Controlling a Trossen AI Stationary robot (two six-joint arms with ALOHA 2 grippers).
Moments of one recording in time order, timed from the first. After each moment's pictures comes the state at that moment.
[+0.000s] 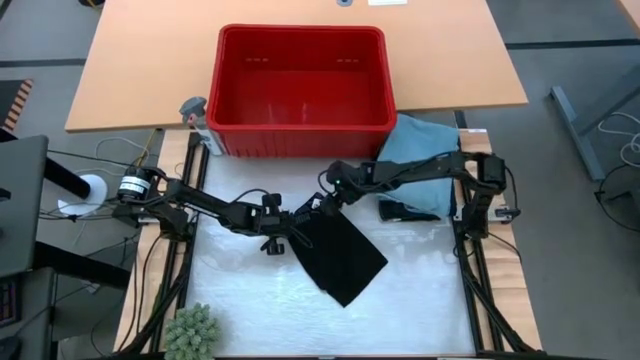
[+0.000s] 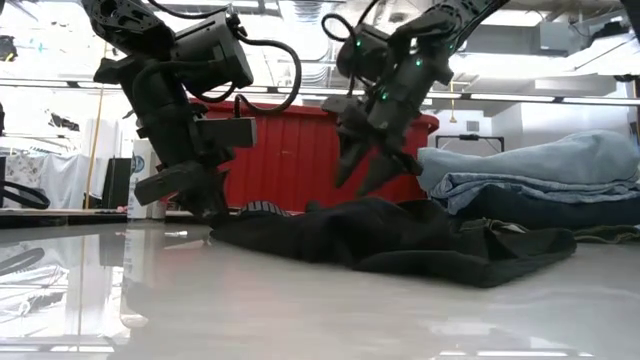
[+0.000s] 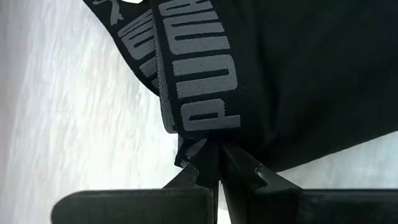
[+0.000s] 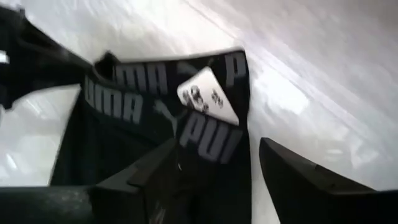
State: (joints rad) left arm -0.08 1.64 0.74 -0.26 -0.35 -0.05; right arm -0.19 1.79 1.20 -0.38 -0.02 0.67
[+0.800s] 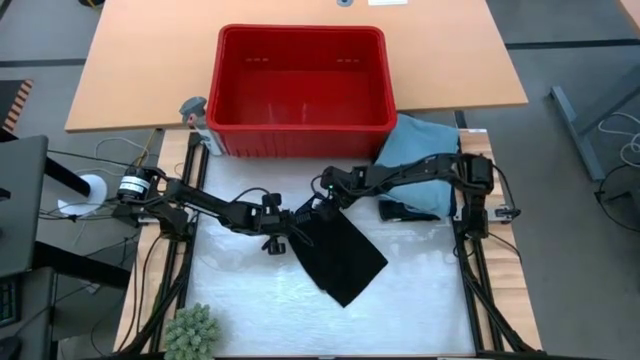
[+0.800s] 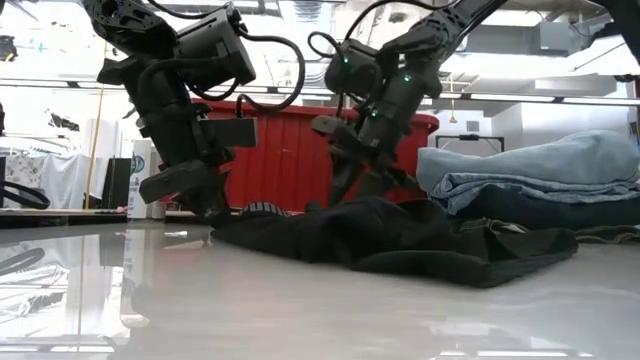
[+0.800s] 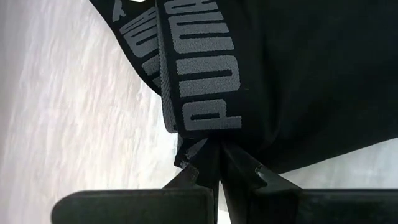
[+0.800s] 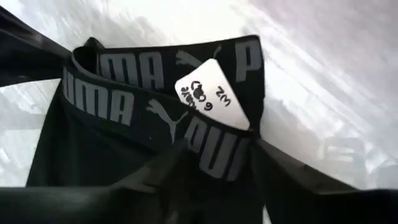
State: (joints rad) left arm -0.07 1.64 0.74 -0.22 -0.34 -0.06; right arm -0.18 1.89 1.23 -0.35 -0.03 0.67
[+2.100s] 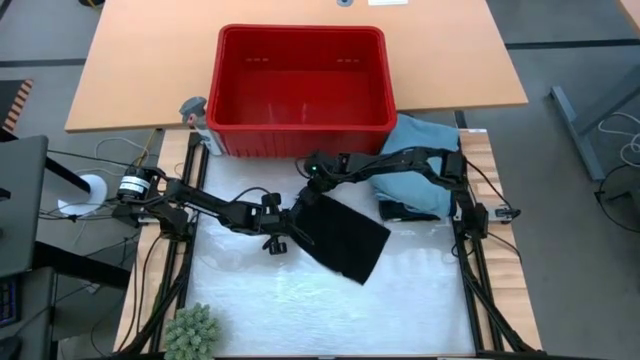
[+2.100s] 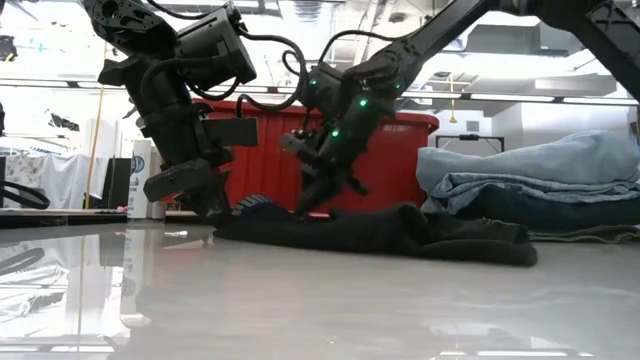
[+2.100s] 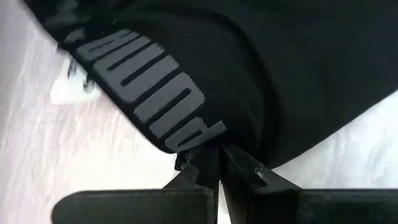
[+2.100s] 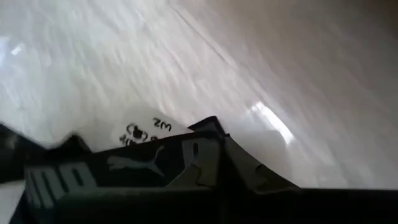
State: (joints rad) left arm -0.07 1.64 0.74 -0.21 -0.34 -0.08; right arm -0.28 2.10 1.48 -0.30 -0.02 0.43
